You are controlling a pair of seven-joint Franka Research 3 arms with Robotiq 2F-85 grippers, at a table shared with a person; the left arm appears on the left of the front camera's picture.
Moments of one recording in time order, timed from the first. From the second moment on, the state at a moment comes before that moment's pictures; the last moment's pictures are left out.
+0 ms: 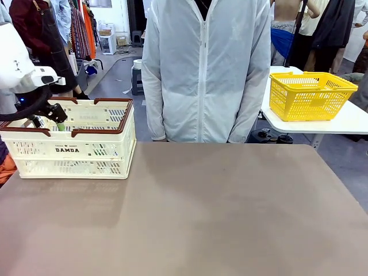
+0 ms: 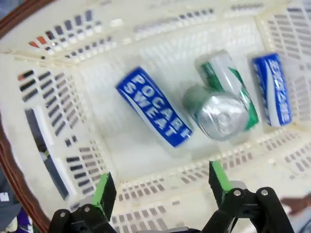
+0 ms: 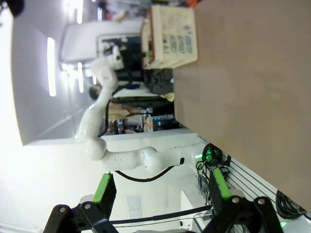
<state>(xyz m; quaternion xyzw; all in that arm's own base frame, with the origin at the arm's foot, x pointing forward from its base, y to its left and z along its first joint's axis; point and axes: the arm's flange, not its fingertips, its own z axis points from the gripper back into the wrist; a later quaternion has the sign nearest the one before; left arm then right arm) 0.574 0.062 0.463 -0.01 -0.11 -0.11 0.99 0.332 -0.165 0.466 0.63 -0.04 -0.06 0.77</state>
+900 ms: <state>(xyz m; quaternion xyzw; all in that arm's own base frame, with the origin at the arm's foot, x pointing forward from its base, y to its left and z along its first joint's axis) 0.331 0.178 0.528 -0.54 -0.24 -0.09 0.80 0.333 -0.165 0.465 0.63 -0.04 -0.06 0.77</state>
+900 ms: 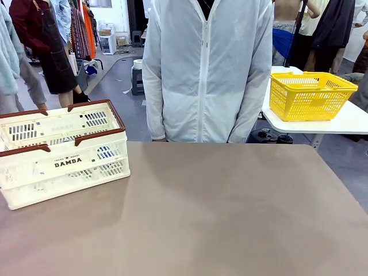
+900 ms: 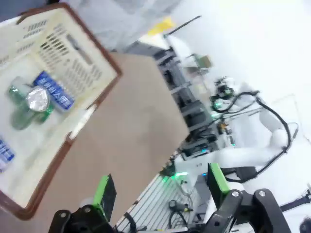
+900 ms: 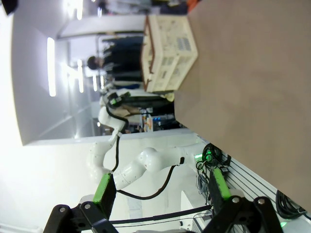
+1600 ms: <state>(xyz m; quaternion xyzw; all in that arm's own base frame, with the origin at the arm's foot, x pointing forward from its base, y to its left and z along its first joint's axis) 0.357 0.190 0.486 -0.64 -0.13 -0.12 0.75 0.333 -0.165 0.465 0.63 -0.04 -0.06 0.77</state>
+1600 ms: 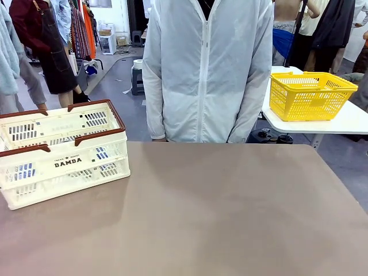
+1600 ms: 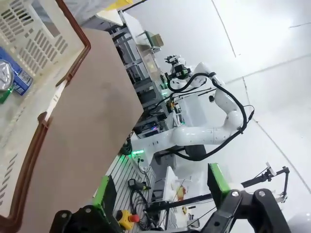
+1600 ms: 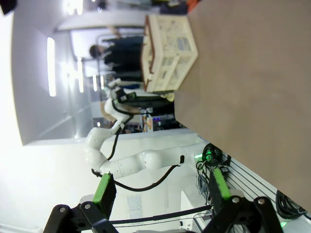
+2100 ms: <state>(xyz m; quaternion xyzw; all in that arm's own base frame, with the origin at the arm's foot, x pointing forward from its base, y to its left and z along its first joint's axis) 0.353 0.184 0.492 -0.63 -0.13 -0.12 0.76 0.333 -0.165 0.465 0.63 -0.04 -0.06 0.77</state>
